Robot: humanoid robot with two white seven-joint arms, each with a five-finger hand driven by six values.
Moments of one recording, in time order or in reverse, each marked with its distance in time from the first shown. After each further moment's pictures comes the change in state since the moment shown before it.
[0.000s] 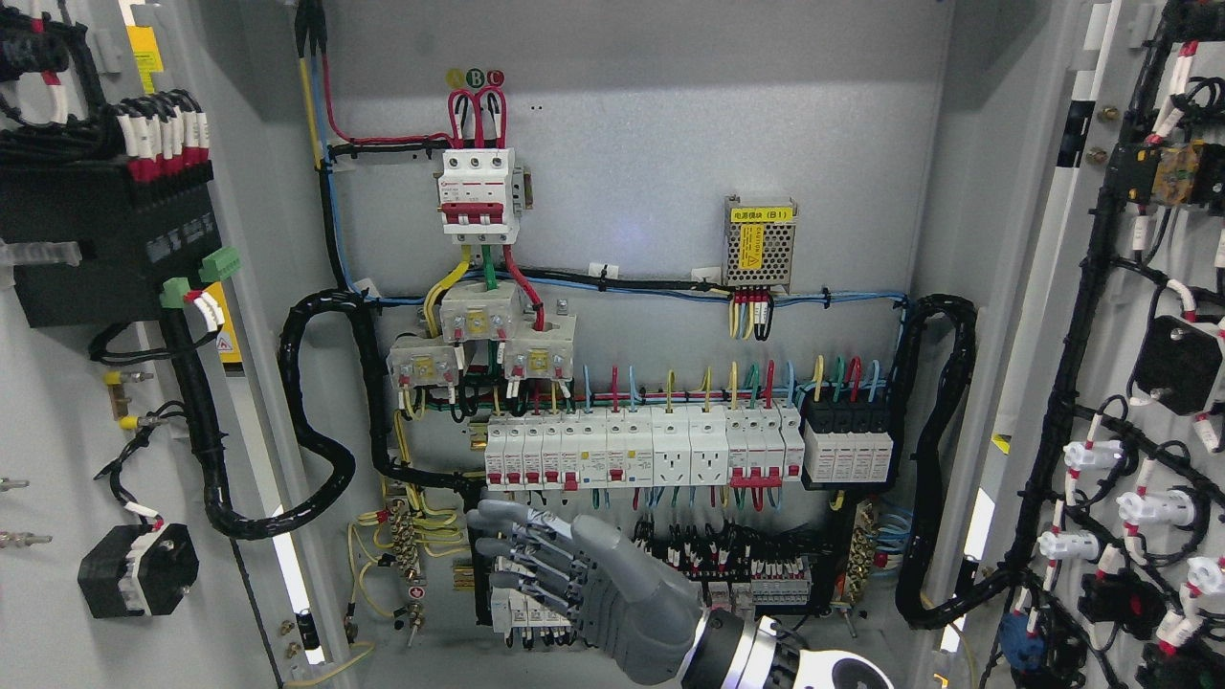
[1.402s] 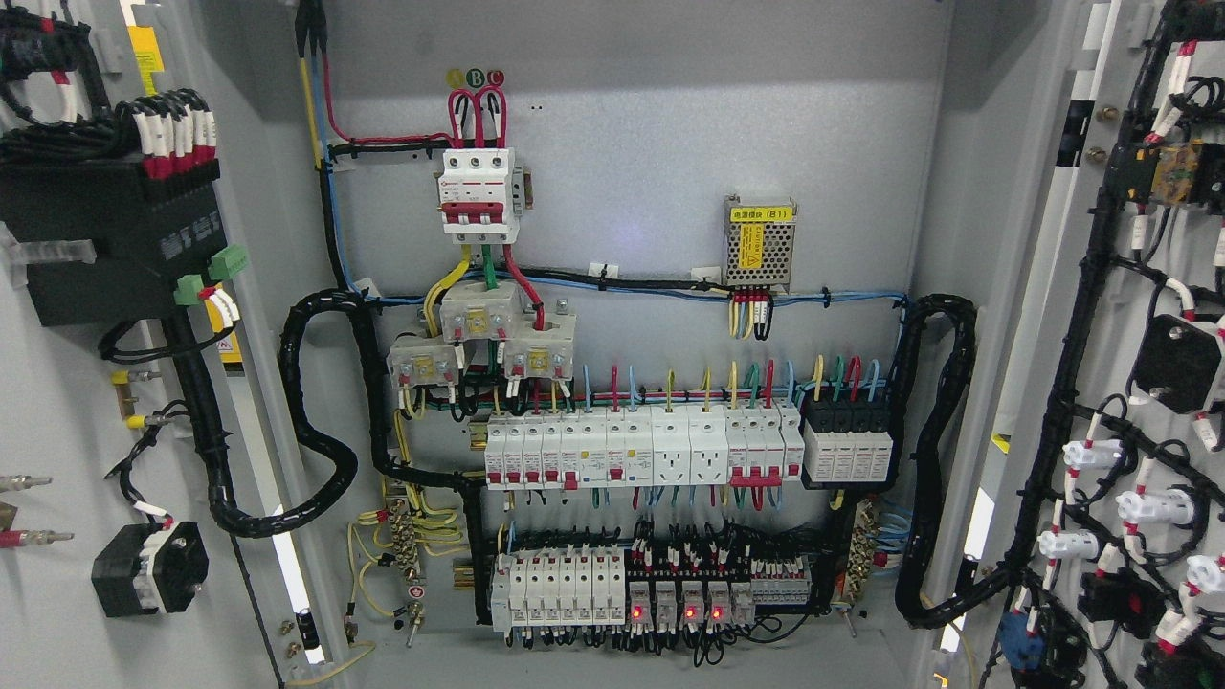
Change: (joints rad) left arm 0.000 0.000 0.000 0.000 0.000 -0.001 -0.001; right arm 0.027 0.096 0.265 -0.041 0.096 0.003 -0.007
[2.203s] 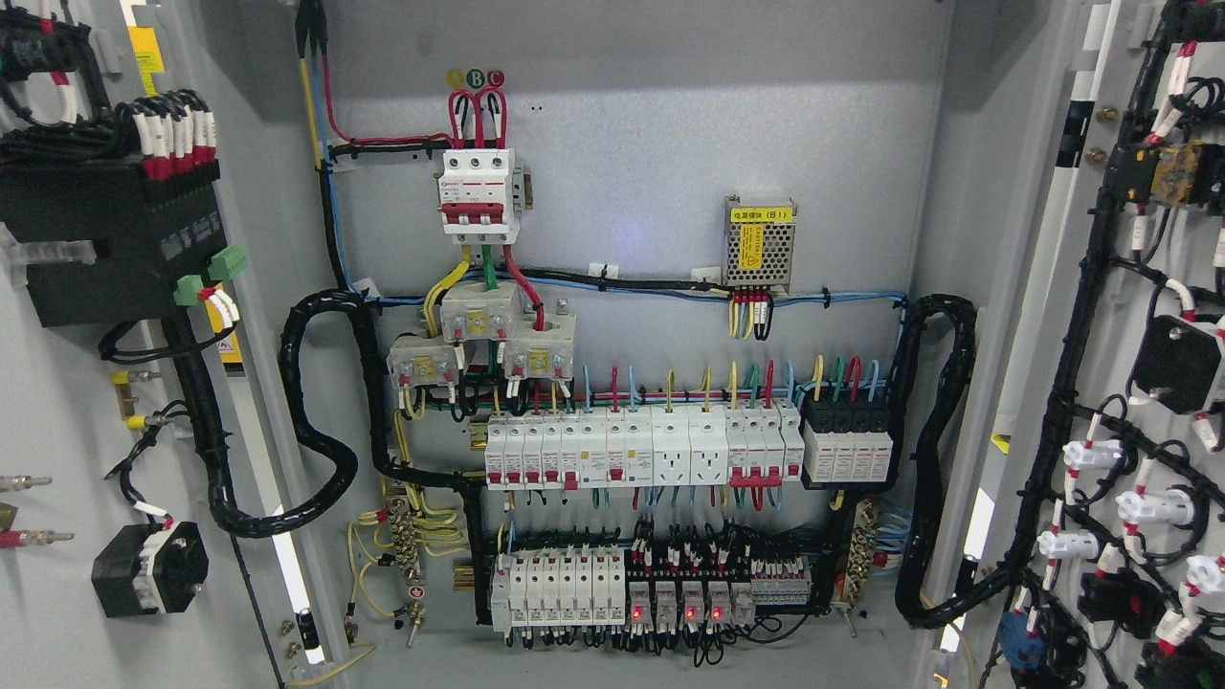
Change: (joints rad) left arm 0.000 0.000 -0.001 0.000 0.000 -0.001 0.000; right arm -0.037 0.042 0.113 0.050 0.028 -0.007 0.004
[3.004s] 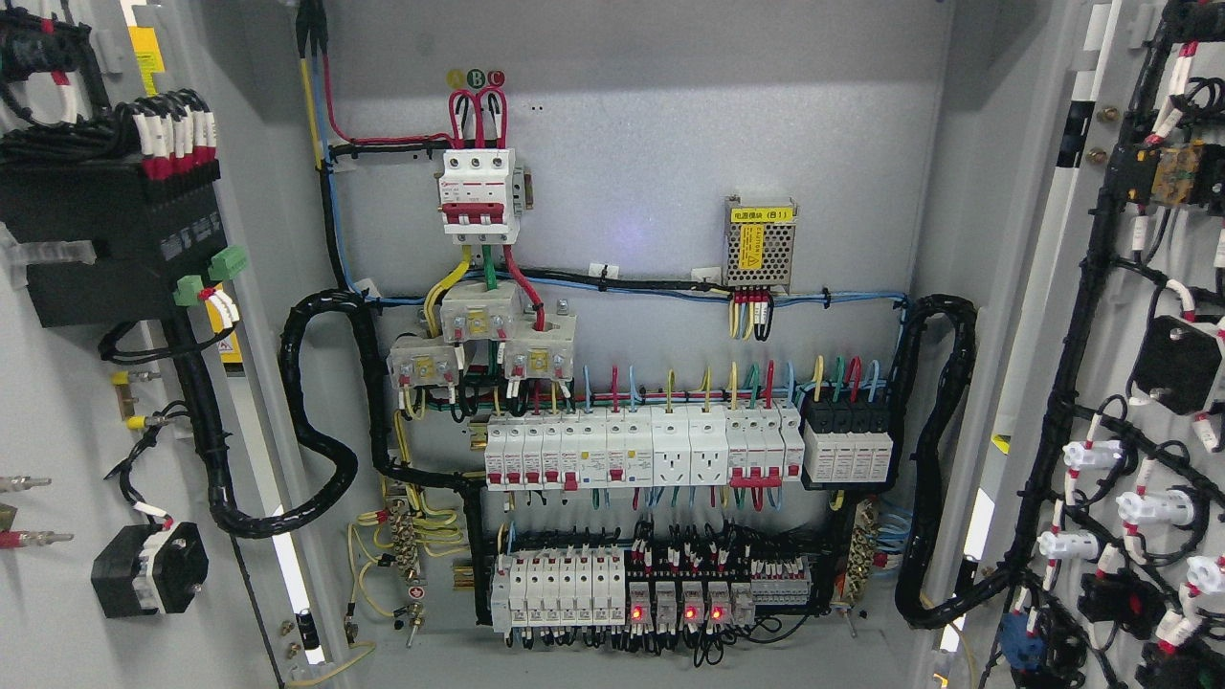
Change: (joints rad) left arm -0.006 0.000 0.000 0.000 0.000 0.001 0.000; right arm 0.107 -0.090 -0.118 -0.051 -0.003 -0.004 -0.004
